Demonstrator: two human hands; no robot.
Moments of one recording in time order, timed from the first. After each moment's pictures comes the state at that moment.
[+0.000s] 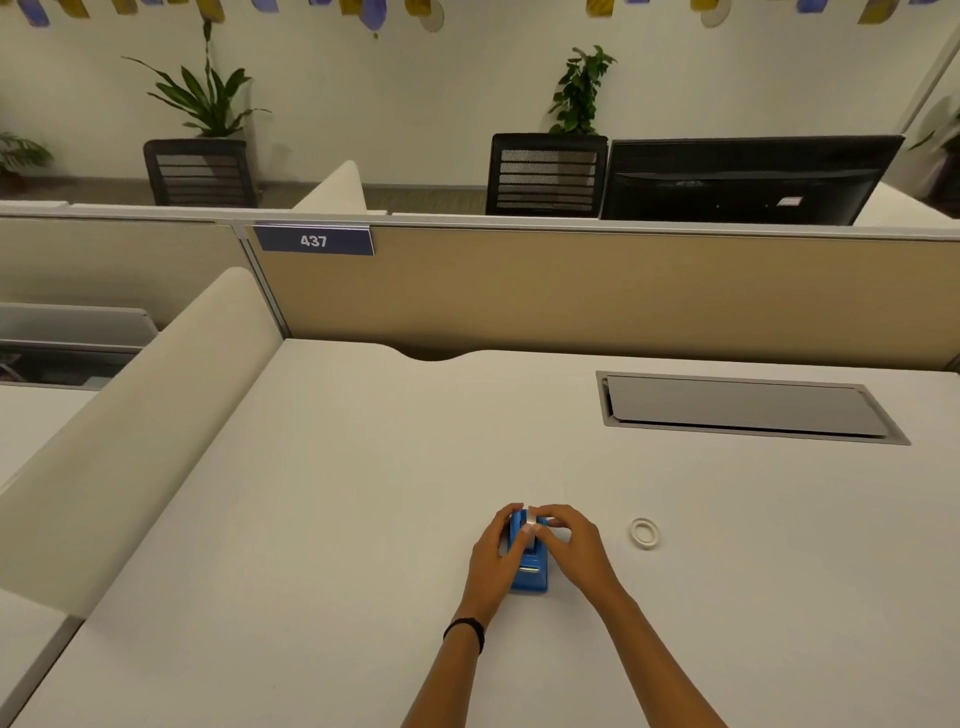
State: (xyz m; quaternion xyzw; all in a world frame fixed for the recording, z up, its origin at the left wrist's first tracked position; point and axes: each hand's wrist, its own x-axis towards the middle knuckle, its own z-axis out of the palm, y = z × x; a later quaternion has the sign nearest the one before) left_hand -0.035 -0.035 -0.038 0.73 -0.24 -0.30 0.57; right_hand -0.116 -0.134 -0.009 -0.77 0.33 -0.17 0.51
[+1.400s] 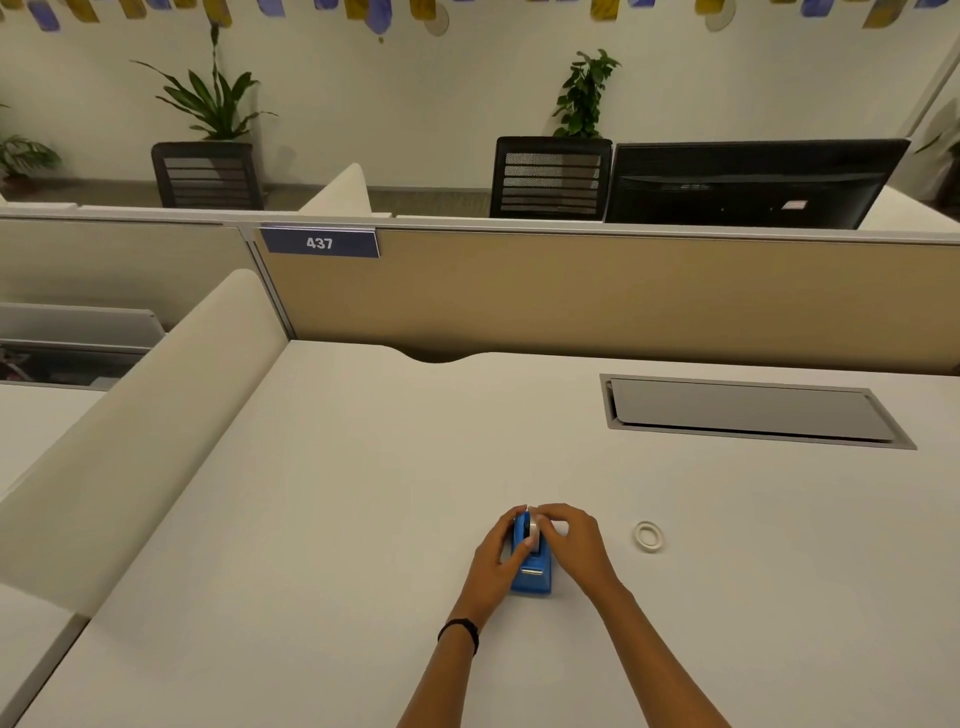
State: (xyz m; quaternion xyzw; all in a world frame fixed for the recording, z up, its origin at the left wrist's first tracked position) left_hand -0.028 -0.025 -0.038 0.71 -0.29 -0.34 0.55; right_hand -0.110 -0.133 0.006 -0.80 0.34 -0.15 0.47
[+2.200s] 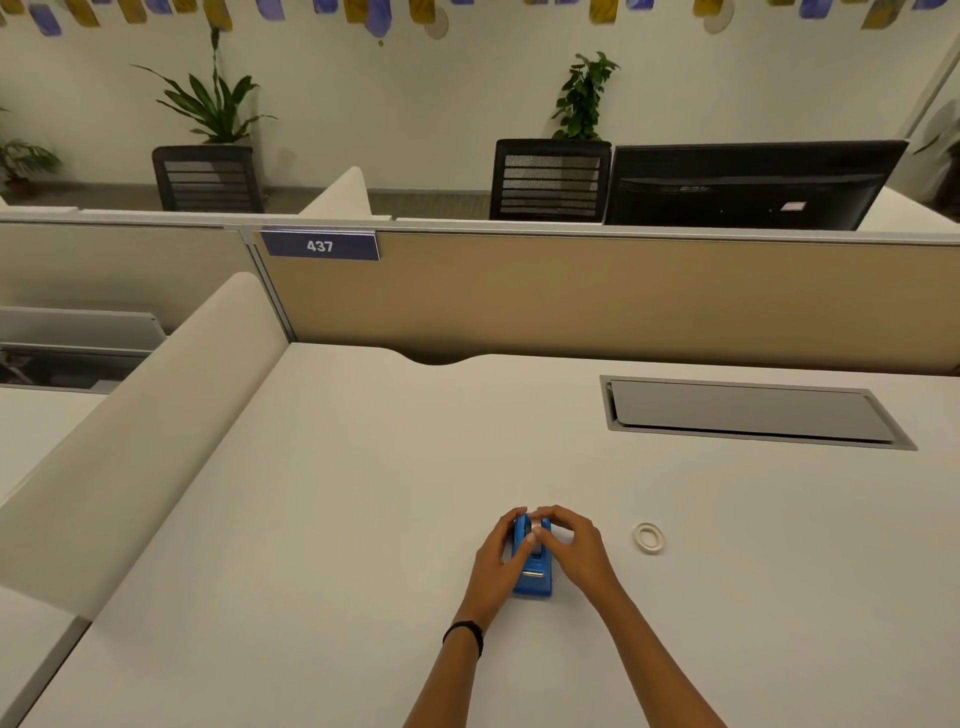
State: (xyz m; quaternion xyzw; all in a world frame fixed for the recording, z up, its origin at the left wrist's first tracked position) left_hand -0.031 -0.029 -0.040 0.71 -0.27 -0.32 0.57; right_hand -0.113 -0.128 0.006 -0.76 0.33 -0.17 0.54
